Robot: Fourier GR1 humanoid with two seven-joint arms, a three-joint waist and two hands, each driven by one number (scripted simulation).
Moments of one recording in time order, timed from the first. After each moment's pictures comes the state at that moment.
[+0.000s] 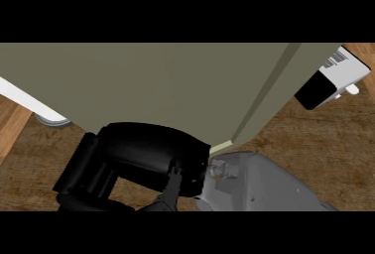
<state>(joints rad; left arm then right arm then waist) 0.89 0.99 0.11 -1.89 1.01 -0.30 -0.84 -0.89 0.00 0.54 -1.71 -0.85 0.00 0.66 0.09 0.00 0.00</state>
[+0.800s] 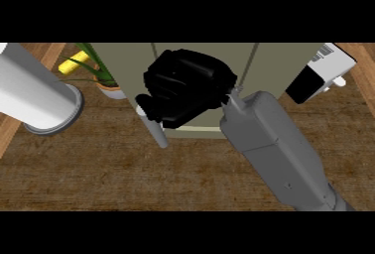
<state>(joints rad) 1.02 0.84 0.27 -1.92 0.98 -0.40 -0.77 -0.92 -0.06 0.30 -1.30 -0.90 0.21 0.56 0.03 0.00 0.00</state>
